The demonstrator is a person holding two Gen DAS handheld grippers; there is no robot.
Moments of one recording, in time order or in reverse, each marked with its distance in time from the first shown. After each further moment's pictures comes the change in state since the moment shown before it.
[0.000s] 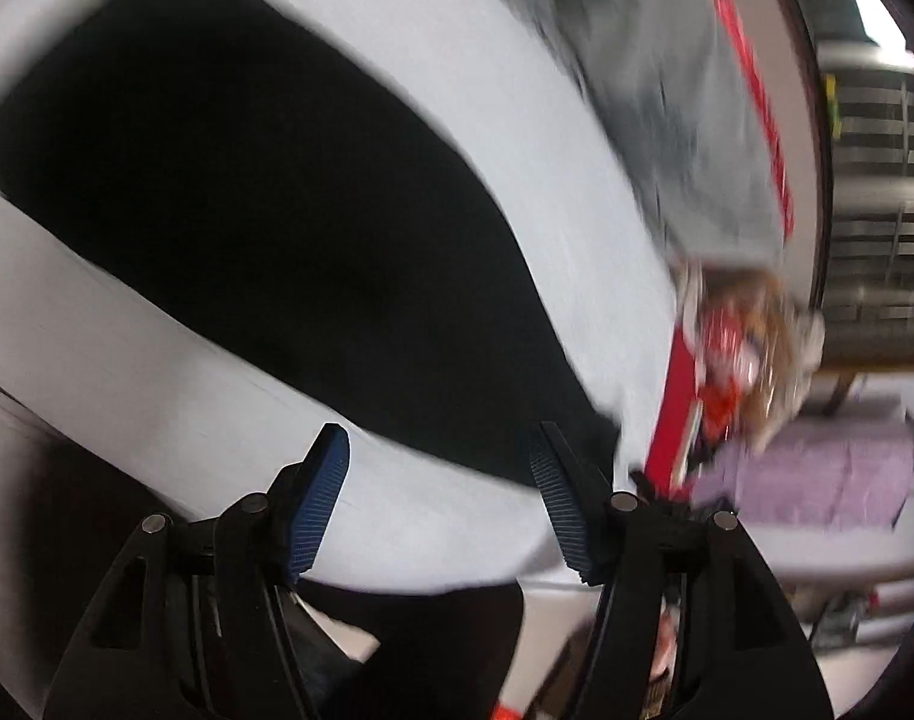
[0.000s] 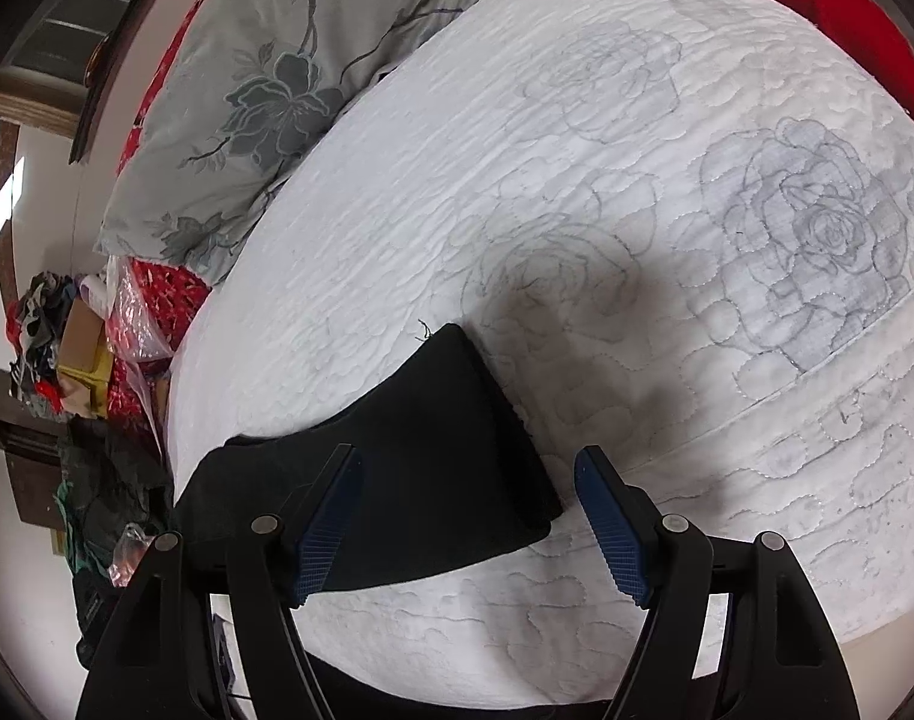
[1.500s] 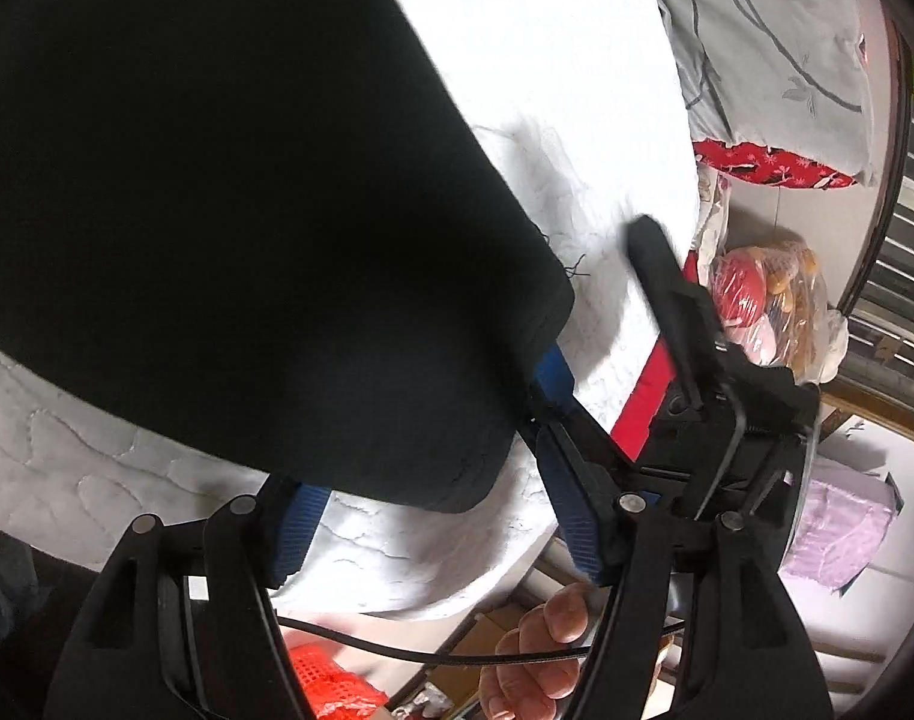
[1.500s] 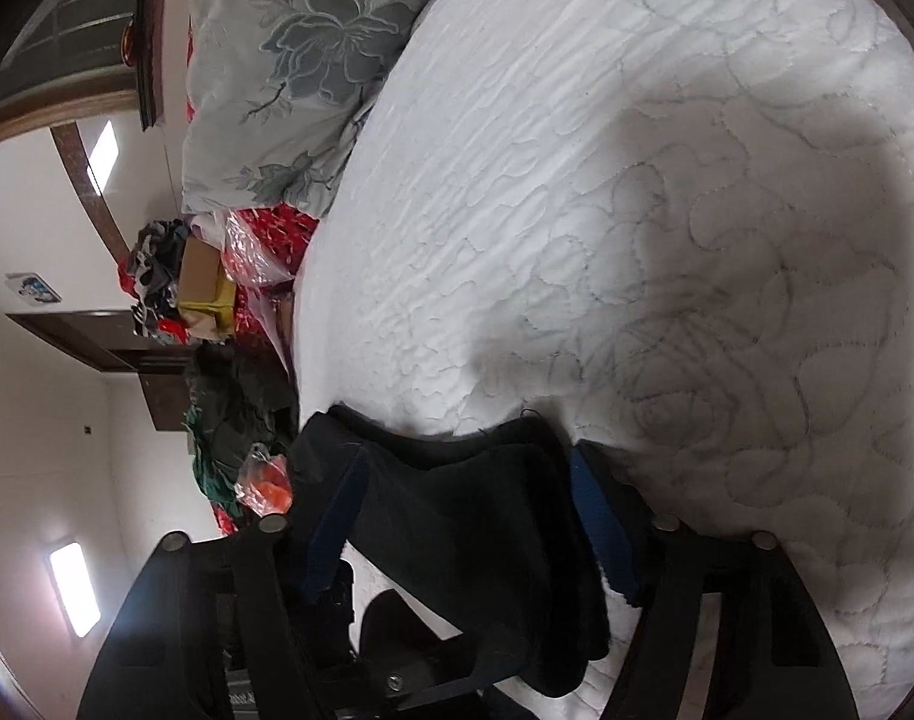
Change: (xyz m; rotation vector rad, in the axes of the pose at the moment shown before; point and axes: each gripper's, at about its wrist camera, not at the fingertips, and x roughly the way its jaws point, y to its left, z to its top) left arm 0.201 -0.121 -0.085 -0.206 0.150 -0.050; right arm 0.075 -0.011 0.078 -0.032 0.323 0.383
